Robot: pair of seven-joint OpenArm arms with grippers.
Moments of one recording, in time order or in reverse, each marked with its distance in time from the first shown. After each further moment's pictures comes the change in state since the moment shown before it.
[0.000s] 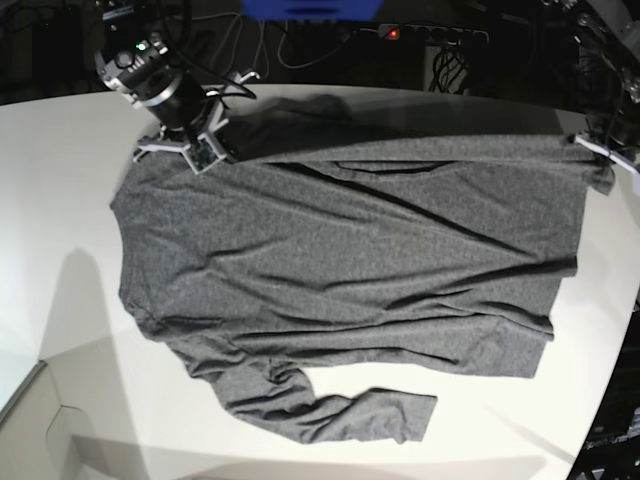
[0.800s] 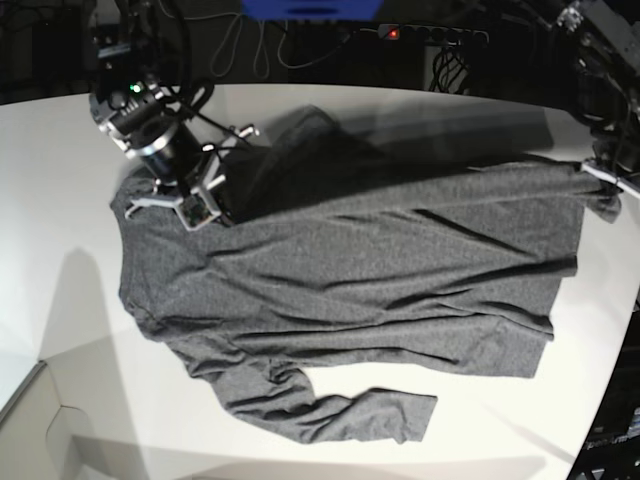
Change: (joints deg) left arm -6.4 -0.2 0.3 0.2 0.5 0.0 1.9; right arm 10.4 -1.1 0.8 0.3 0.4 0.0 -0.5
